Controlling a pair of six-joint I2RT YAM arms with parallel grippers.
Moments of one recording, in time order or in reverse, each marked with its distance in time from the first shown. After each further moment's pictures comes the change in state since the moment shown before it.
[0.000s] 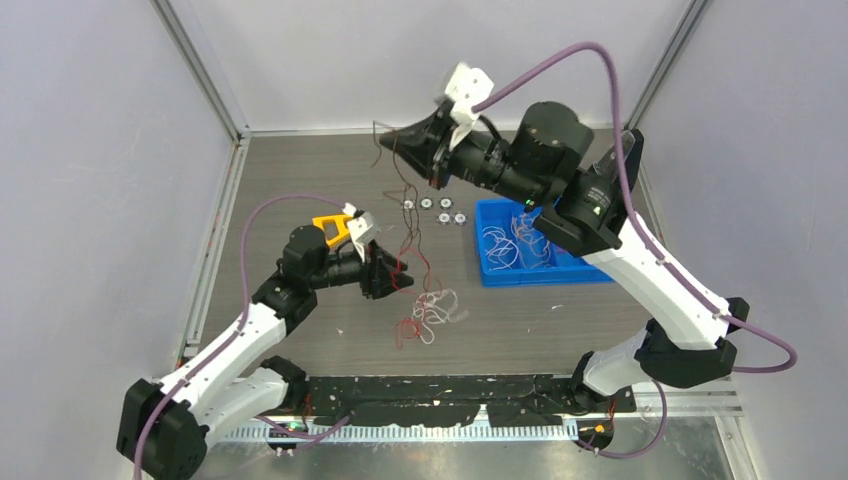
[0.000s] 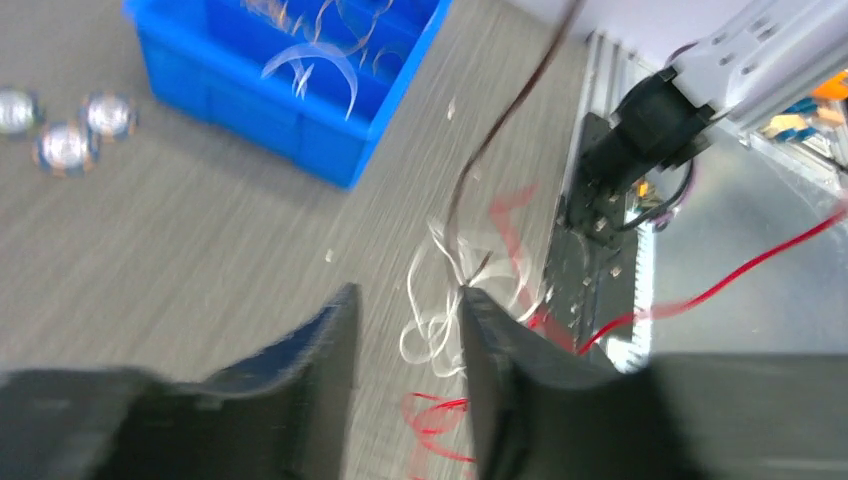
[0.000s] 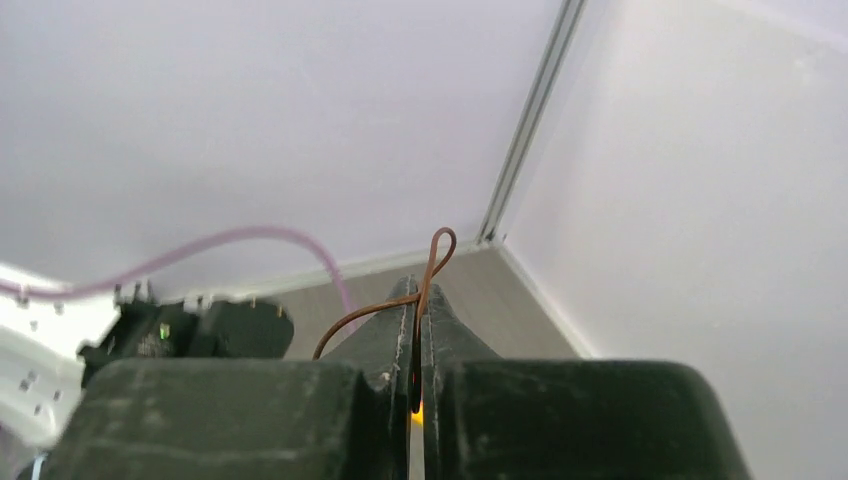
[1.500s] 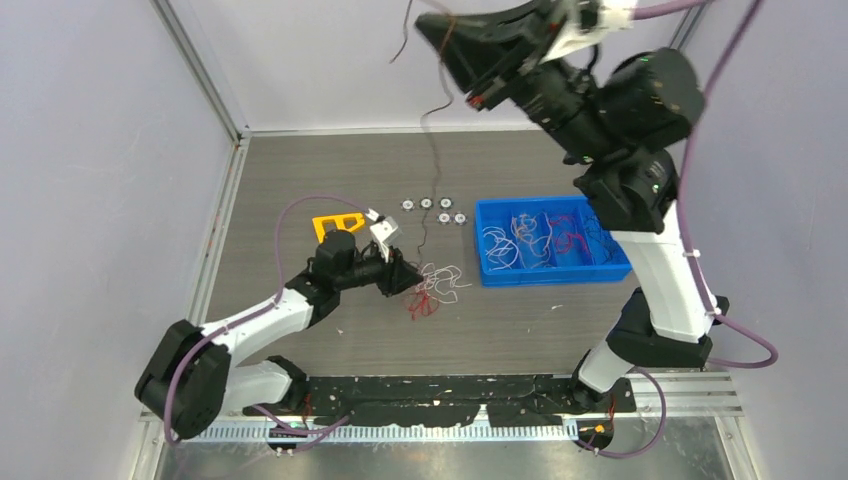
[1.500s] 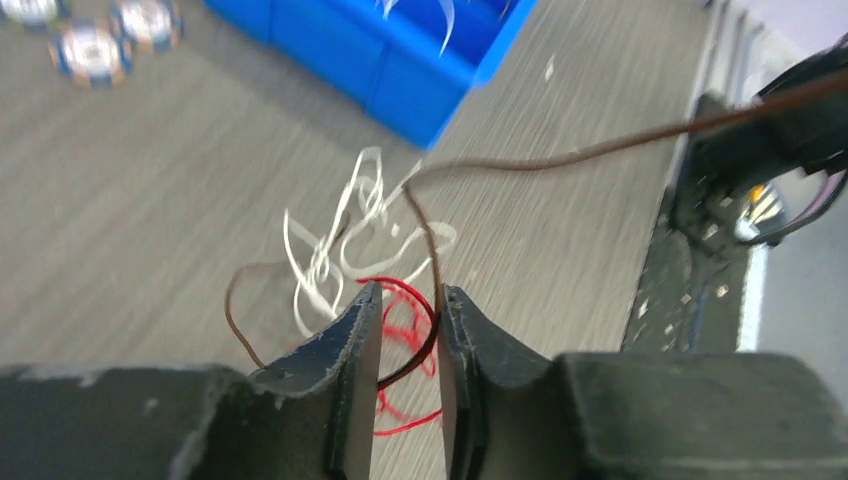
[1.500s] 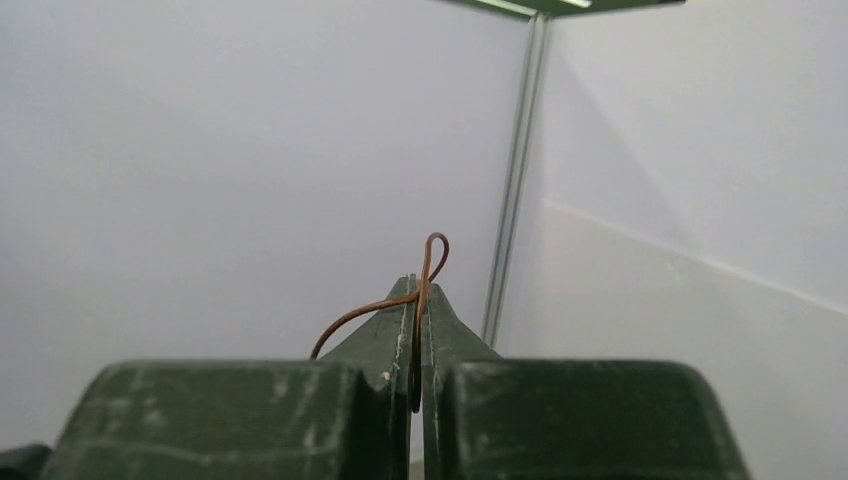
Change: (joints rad) left arm -0.064 0.232 -0.085 0.254 -0.184 -0.012; right arm -0.071 0.176 0.526 0.039 -0.025 0.157
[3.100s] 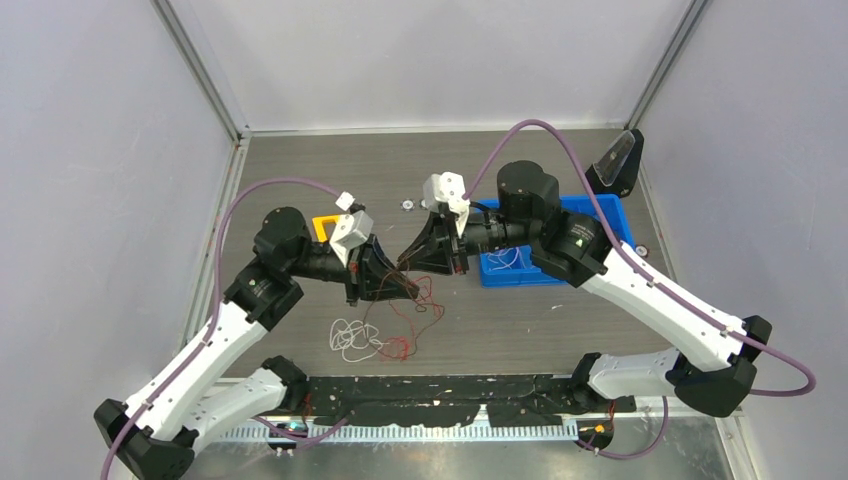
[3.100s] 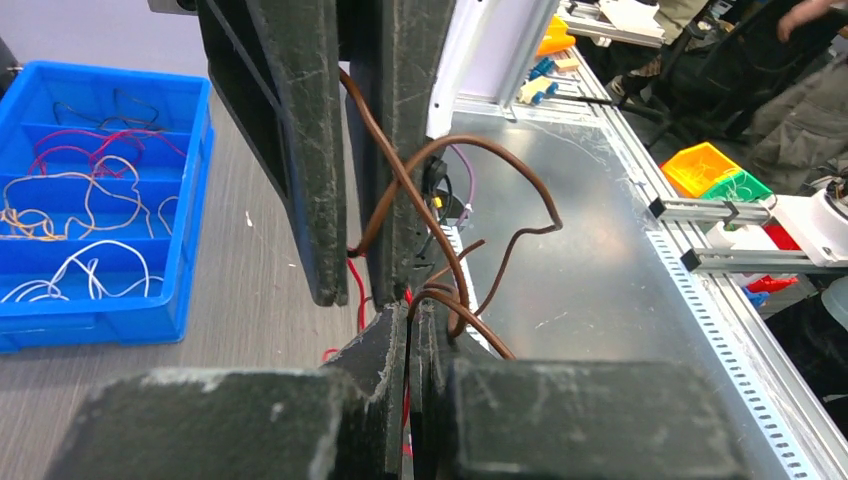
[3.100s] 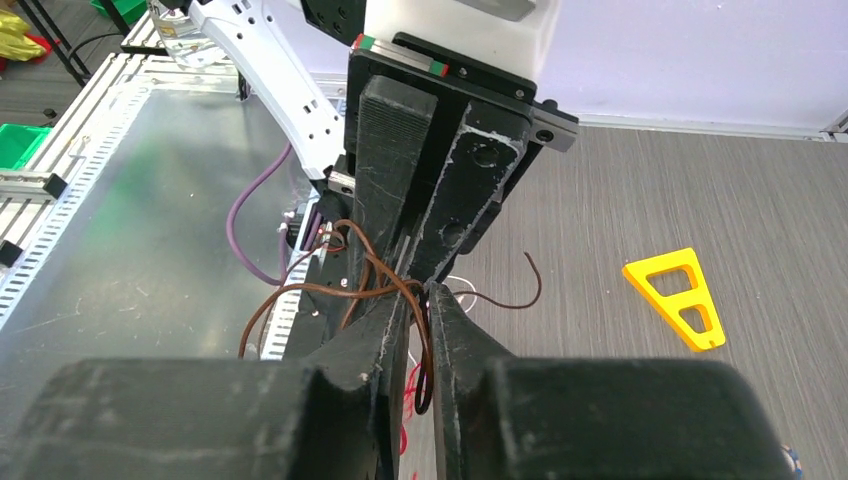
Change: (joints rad) left arm -0.023 -0.293 0.354 -0.385 0.536 -0.040; right arm 0.008 -0.379 -1.029 -0.060 -0.547 -0.117
